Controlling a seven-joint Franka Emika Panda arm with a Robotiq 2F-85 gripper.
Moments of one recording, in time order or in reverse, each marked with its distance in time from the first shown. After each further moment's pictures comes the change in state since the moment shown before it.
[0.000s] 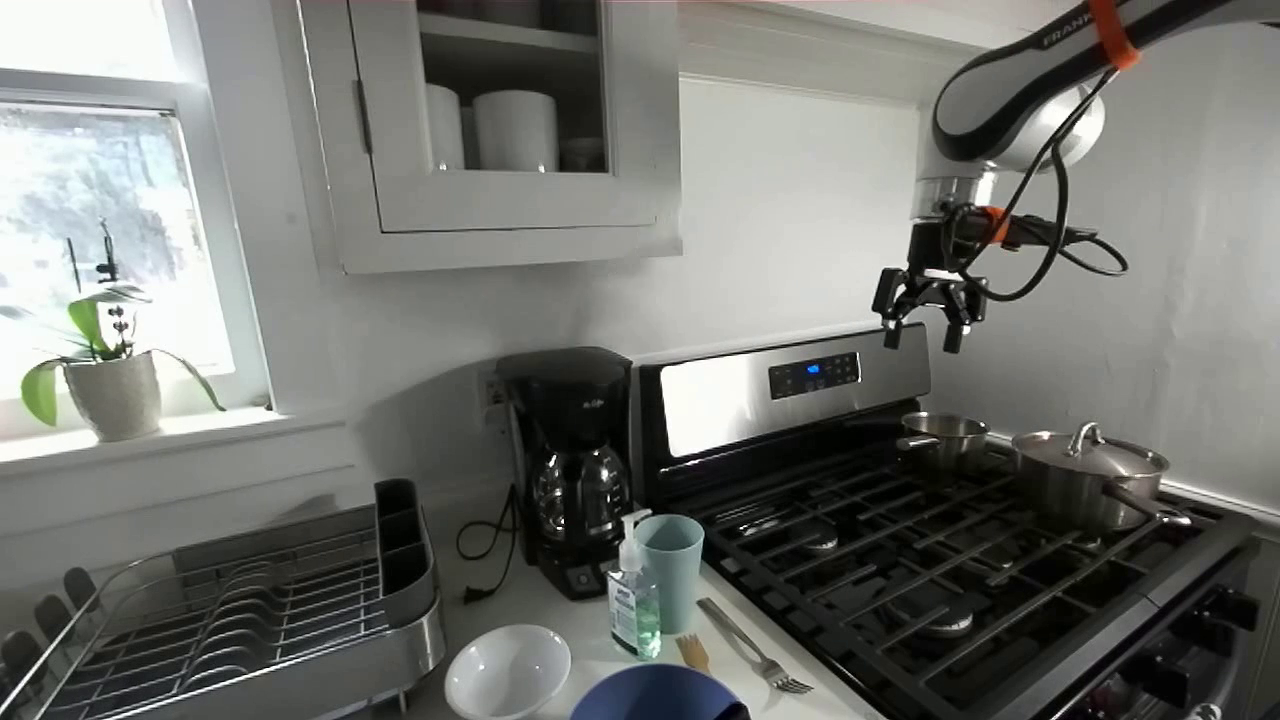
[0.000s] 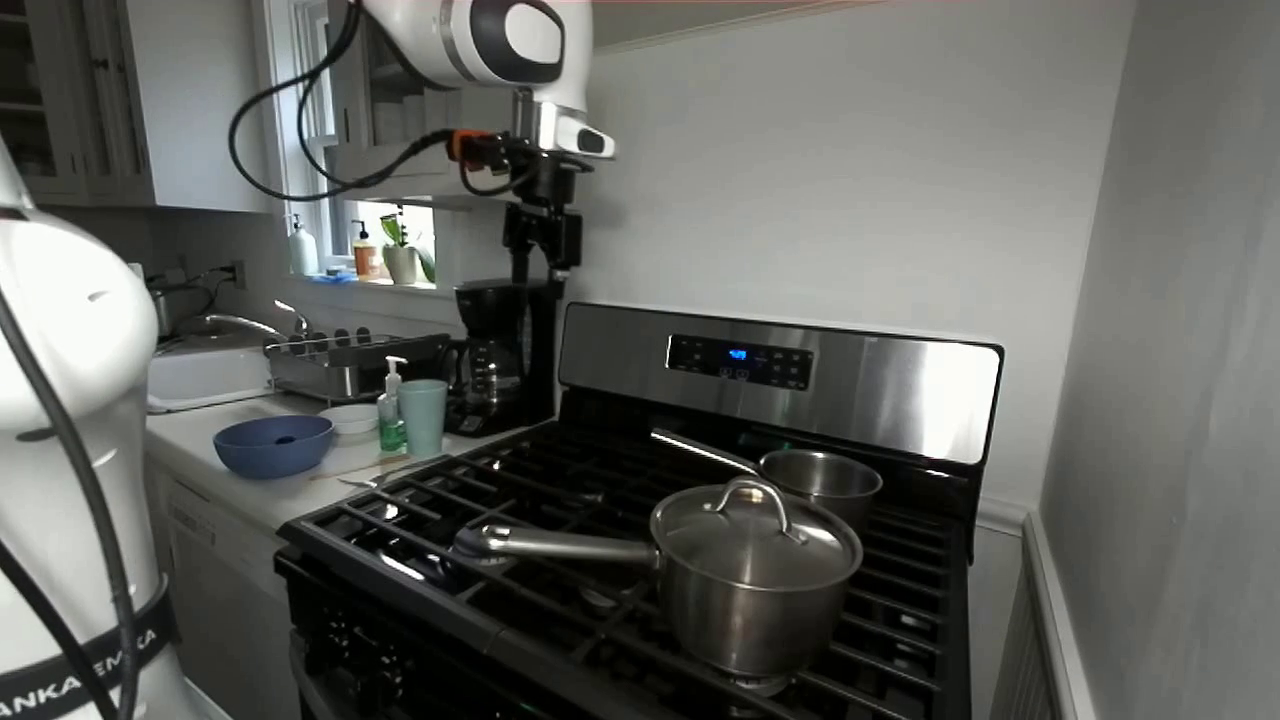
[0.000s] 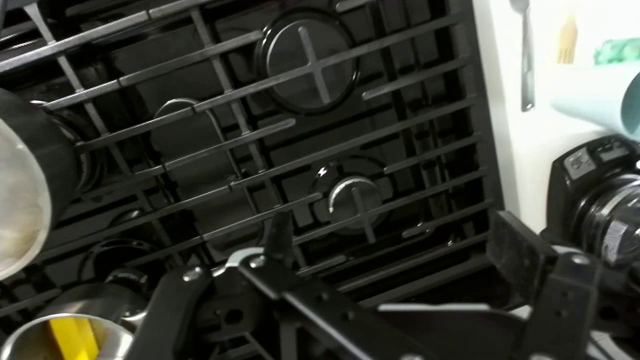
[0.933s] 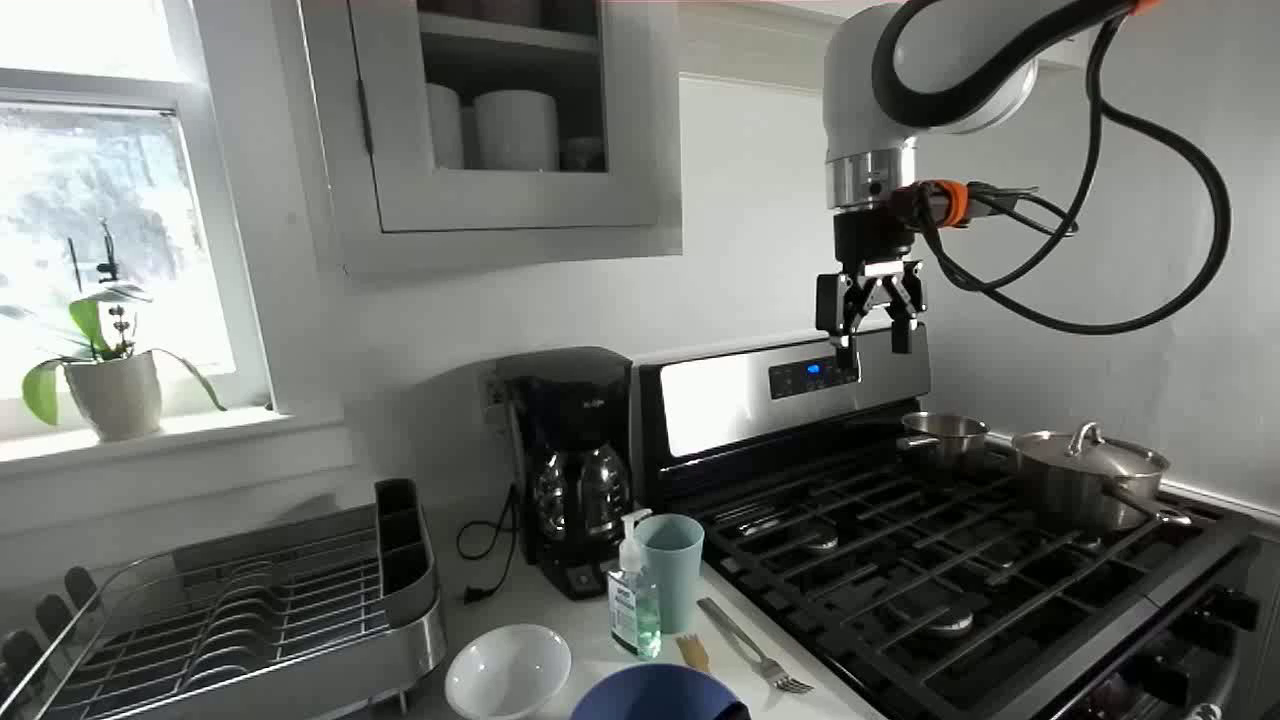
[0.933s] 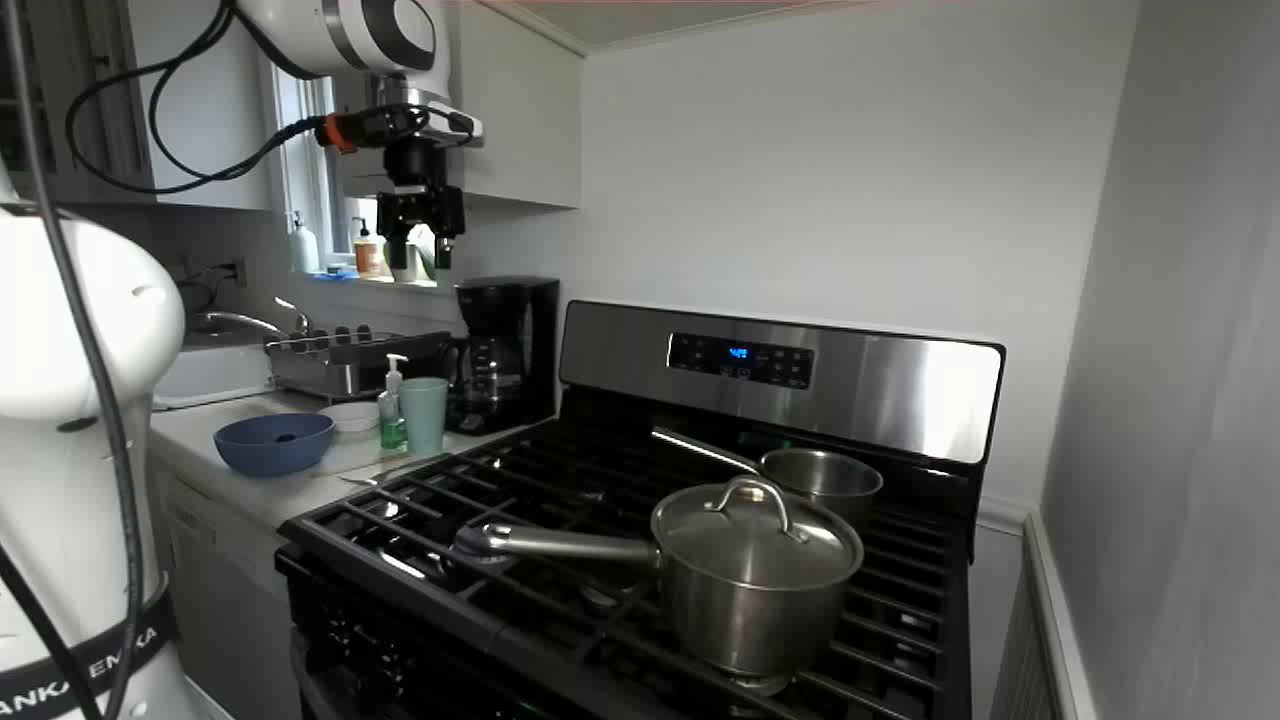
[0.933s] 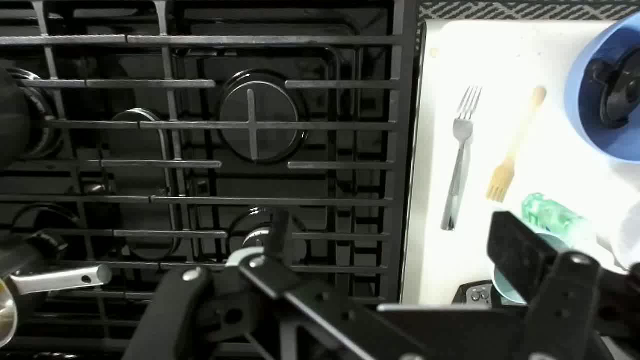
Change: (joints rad) arm 0.131 0.006 0.298 0.089 -0.086 -0.176 0.128
